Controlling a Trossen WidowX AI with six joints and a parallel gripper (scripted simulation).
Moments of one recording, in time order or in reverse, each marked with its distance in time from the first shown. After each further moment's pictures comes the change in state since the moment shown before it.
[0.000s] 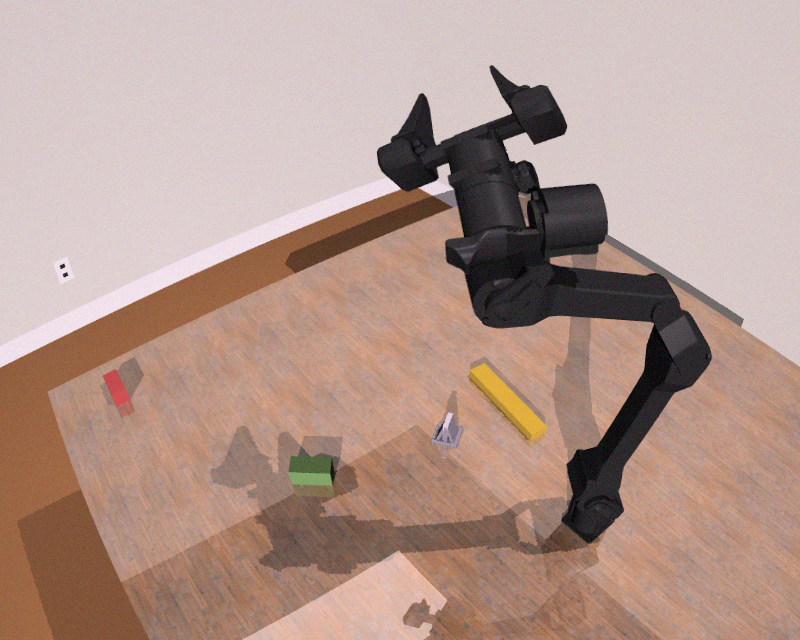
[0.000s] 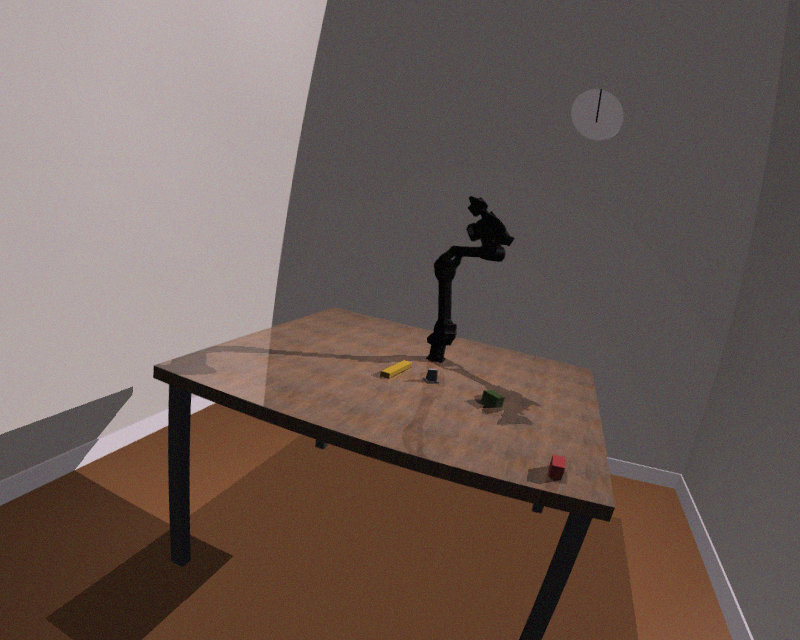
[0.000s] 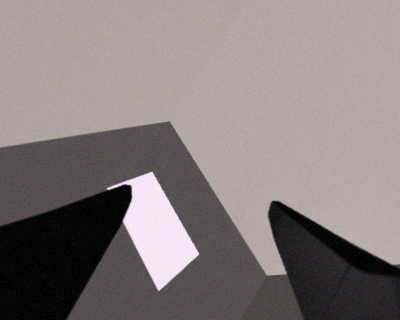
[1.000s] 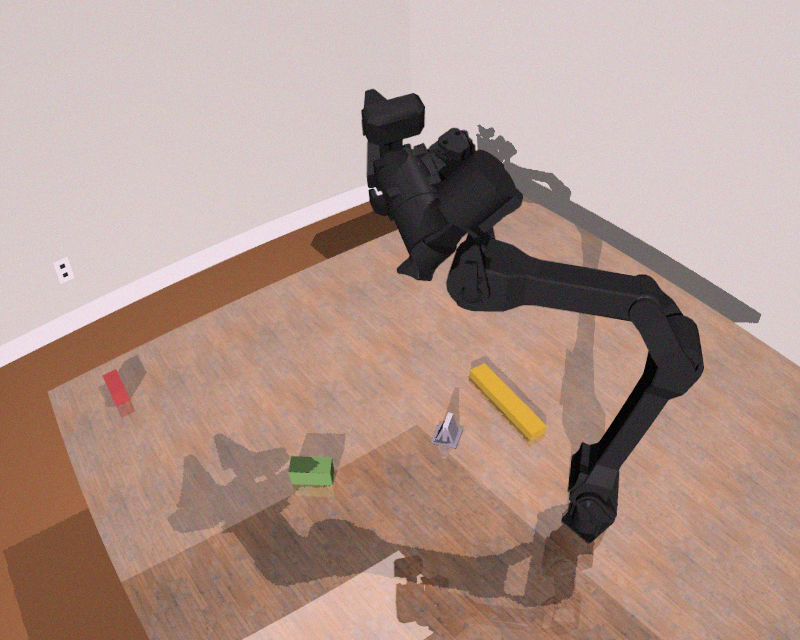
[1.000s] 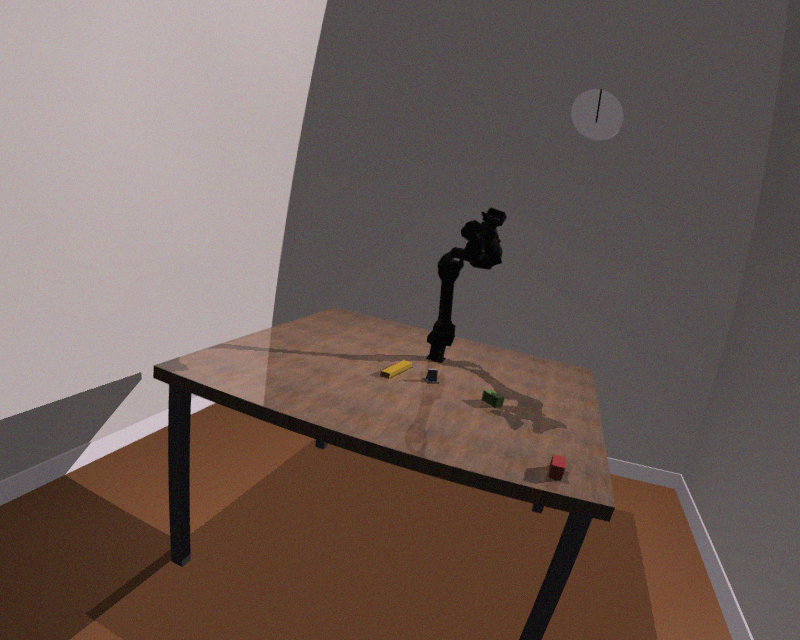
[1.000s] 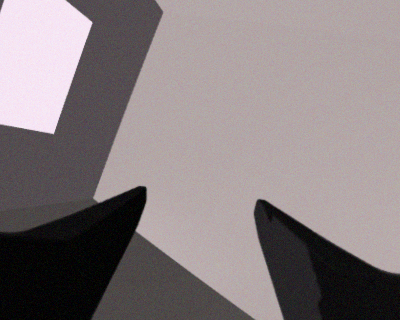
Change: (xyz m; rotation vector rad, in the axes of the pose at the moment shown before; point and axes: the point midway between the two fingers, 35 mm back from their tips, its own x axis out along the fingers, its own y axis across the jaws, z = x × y) arm 0.042 -0.110 0.029 -1.065 0.219 -0.113
